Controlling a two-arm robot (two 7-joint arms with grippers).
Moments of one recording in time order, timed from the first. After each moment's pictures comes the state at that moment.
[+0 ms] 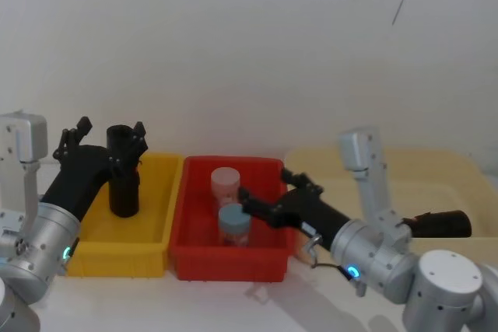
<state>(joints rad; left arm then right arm) -0.39 0.18 0.27 -1.44 -0.38 -0.12 -0.14 0.39 0.22 -0.32 -1.45 0.34 0.22 0.37</state>
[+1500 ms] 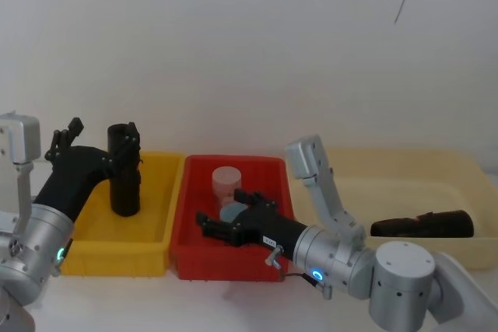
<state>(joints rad) -0.38 0.18 0.26 -1.44 -0.38 -0.12 -0.12 0.51 0.20 -0.44 -1.28 0.37 0.22 0.46</state>
